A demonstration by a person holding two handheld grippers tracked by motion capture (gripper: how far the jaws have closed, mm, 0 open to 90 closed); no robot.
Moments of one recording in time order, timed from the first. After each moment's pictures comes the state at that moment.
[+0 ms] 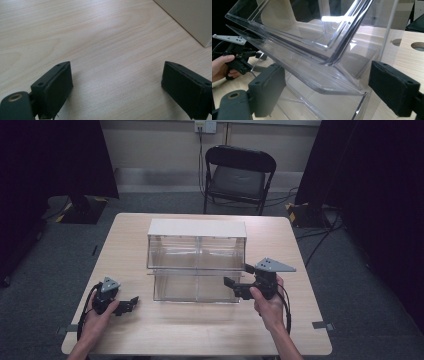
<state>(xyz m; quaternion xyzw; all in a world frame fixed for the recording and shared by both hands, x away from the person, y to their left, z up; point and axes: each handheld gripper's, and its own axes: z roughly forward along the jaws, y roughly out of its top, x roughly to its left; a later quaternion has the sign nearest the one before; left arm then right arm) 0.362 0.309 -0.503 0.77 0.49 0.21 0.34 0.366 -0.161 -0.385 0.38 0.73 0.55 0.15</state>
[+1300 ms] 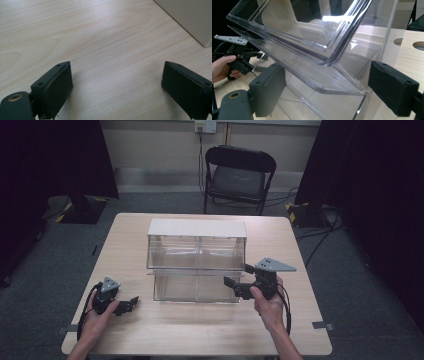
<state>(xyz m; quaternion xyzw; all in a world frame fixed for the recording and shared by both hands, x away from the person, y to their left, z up) 0.362 0.309 -0.503 0.77 0.49 0.21 0.34 0.367 -0.162 -0.385 0.38 0.73 0.55 0.14</state>
